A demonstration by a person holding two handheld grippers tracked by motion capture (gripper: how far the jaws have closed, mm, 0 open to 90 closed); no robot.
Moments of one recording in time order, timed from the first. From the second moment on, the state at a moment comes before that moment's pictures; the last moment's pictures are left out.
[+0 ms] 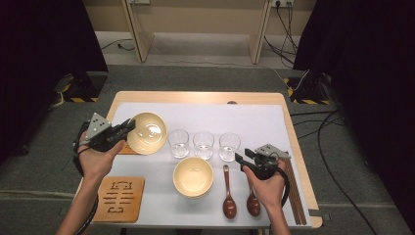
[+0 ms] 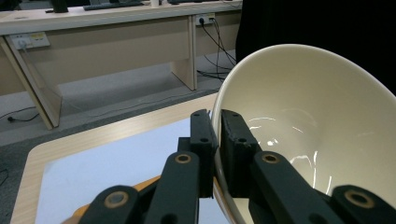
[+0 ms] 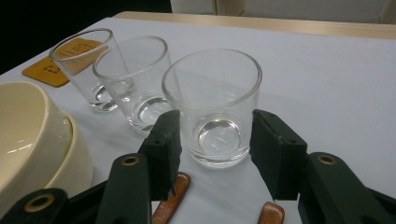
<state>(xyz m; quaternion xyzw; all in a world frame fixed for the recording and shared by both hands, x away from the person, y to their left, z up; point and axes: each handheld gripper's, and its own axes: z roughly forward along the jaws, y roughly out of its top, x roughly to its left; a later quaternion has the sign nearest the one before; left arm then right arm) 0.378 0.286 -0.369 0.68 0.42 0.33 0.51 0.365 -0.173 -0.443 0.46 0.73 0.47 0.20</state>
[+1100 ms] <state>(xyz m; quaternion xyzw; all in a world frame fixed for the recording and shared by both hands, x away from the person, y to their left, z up) 0.426 0.328 -0.410 0.66 0.50 0.33 0.45 0.365 -0.174 -0.443 0.46 0.72 0.47 0.20</state>
